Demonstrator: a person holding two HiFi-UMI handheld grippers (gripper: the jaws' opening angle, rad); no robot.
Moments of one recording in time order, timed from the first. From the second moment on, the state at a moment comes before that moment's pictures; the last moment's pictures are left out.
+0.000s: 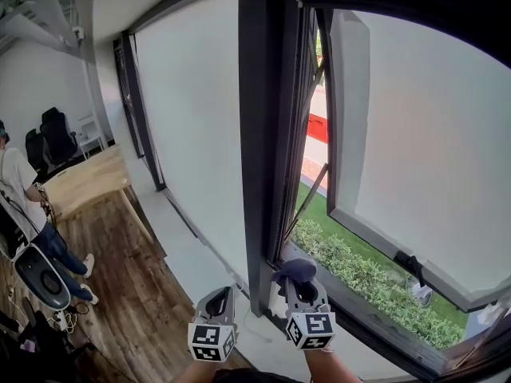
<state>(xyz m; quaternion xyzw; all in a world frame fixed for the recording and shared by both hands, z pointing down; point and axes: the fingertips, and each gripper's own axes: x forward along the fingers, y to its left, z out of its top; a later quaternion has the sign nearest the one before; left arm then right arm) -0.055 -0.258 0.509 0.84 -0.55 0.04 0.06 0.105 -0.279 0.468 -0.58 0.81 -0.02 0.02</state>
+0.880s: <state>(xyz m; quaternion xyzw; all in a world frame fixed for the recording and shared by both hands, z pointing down) -0.067 -0.316 0.492 0.85 -0.52 0.03 0.05 0.107 -0.352 0.331 -0.58 0.80 0.08 0.10</state>
